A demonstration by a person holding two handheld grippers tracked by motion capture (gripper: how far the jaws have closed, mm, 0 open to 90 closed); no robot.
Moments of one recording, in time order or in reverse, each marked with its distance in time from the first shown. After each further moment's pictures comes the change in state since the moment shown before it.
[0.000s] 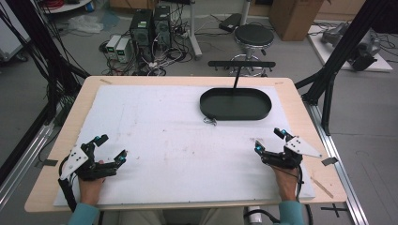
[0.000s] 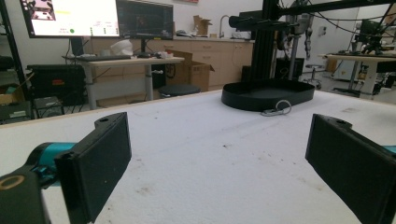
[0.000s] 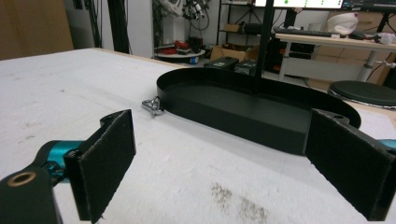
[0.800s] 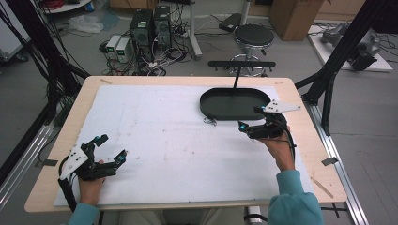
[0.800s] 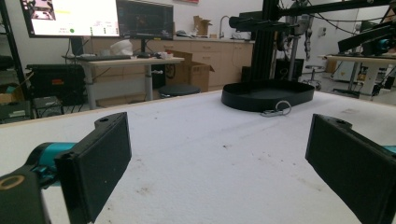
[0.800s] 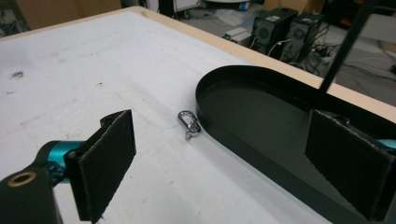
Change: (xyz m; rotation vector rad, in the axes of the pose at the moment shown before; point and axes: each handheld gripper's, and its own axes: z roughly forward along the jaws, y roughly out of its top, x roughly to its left) left arm 0.000 0.000 0.000 -0.003 0.002 -0.005; right arm 0.002 0.086 0.074 0.272 0.217 -0.038
